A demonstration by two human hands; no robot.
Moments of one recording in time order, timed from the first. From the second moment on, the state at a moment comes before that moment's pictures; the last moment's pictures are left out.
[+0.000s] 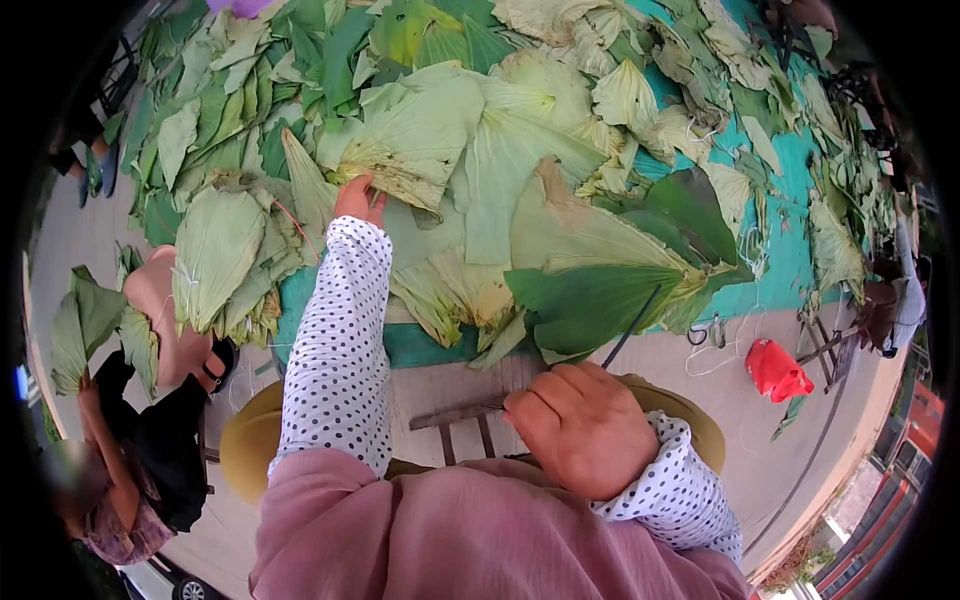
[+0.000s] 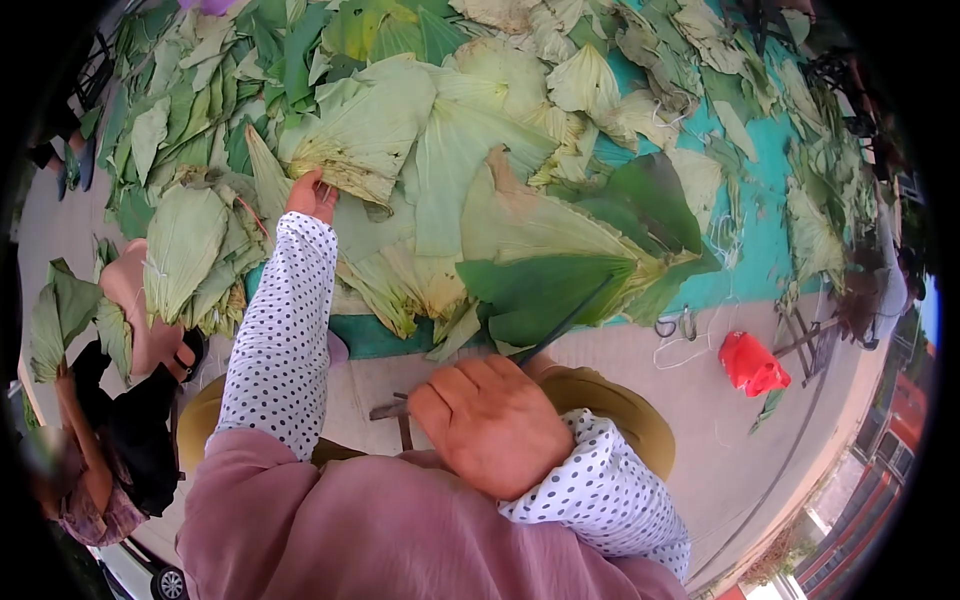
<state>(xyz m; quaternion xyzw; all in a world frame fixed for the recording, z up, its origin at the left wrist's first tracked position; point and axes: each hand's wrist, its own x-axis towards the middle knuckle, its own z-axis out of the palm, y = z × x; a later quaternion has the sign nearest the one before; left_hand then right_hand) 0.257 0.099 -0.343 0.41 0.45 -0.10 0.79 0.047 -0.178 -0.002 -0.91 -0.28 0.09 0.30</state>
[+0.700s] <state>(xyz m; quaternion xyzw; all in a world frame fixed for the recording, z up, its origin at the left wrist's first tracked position) 0.035 0.005 -0.033 0.43 0.00 -0.19 0.88 0.024 -0.192 0.009 -0.87 -0.10 -0.10 0.48</state>
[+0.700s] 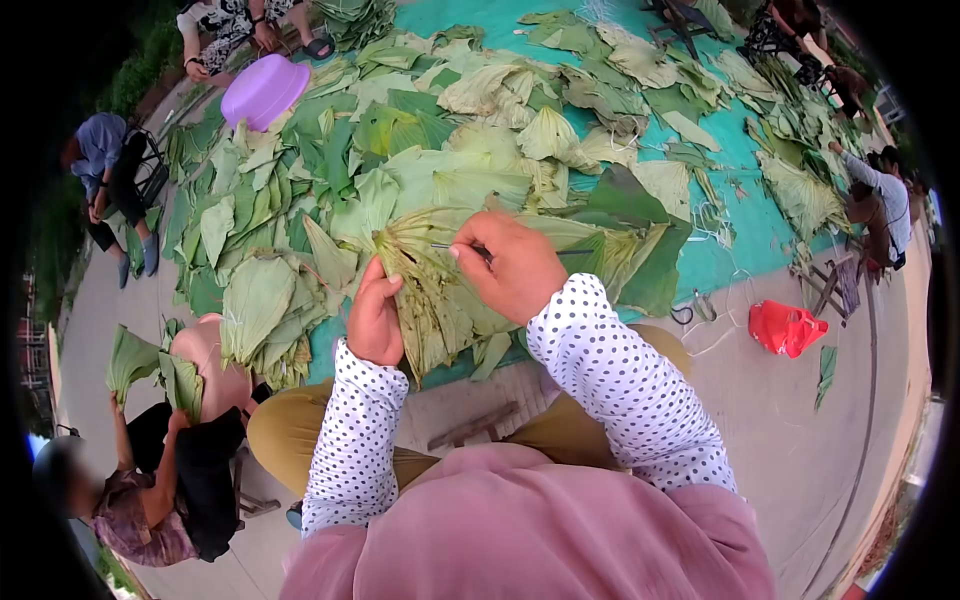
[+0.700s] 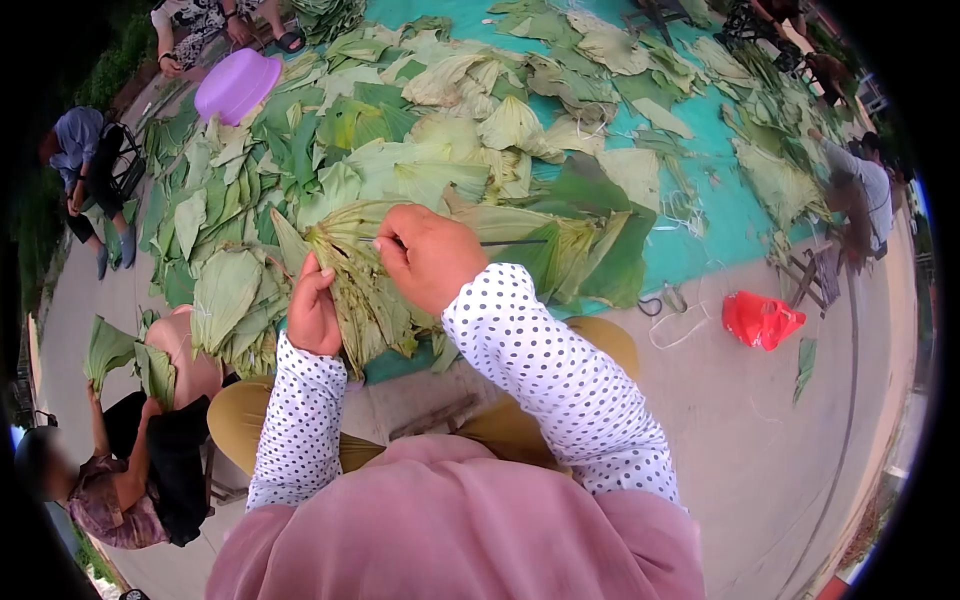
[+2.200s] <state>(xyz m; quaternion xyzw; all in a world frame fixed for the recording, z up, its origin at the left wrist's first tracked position) 0.013 -0.012 -0.015 0.46 0.03 -0.17 0.87 0.013 -0.194 -0.001 -0.86 -0.12 -0.11 0.48</state>
